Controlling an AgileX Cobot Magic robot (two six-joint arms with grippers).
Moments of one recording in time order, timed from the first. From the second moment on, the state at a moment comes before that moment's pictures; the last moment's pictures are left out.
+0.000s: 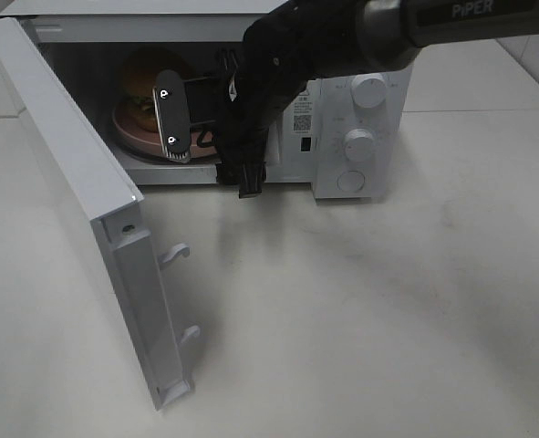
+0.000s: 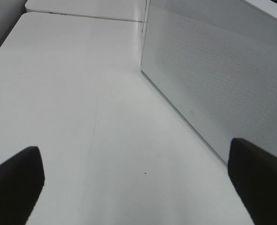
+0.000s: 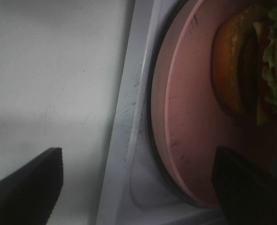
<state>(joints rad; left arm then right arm) 0.08 0.00 -0.50 -0.09 1.05 0.05 0.67 2.17 -1.65 -0.23 0.38 -0.99</state>
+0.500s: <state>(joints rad) 0.08 0.00 -0.50 -0.09 1.05 0.05 0.67 2.33 -1.87 -0.23 0.43 -0.91</state>
